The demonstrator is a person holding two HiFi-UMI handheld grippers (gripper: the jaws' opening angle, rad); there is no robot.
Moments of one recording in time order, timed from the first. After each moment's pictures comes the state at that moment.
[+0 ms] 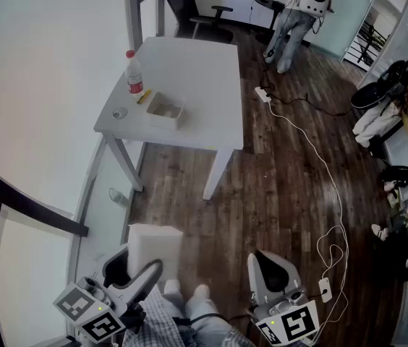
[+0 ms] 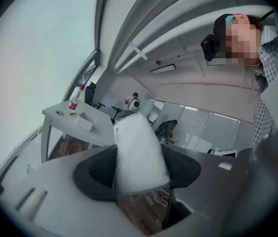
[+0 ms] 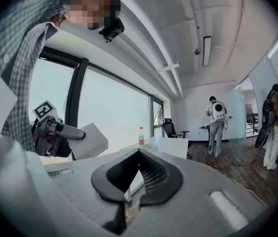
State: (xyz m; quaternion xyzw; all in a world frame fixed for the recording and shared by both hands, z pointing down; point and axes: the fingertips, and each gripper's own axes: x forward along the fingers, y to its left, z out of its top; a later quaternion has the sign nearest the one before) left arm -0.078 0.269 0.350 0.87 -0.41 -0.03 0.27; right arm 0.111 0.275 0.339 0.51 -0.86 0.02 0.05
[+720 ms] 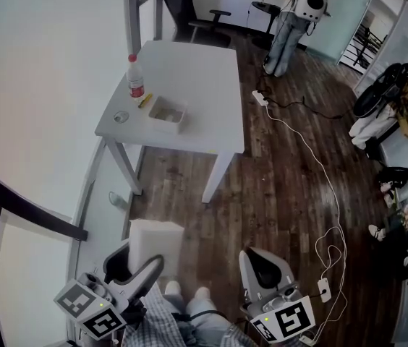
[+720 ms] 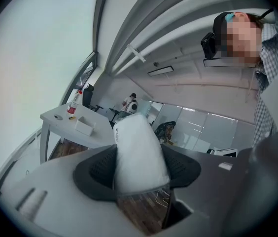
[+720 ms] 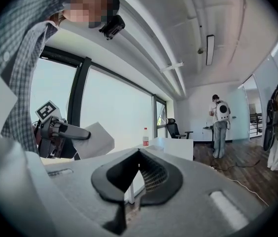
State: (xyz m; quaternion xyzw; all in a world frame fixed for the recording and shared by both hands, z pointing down) left arm -0.092 0.258 0.342 0.88 -0.40 -0.04 0.26; right arm 0.079 0.268 0.335 0.50 -0.86 0.01 0.05
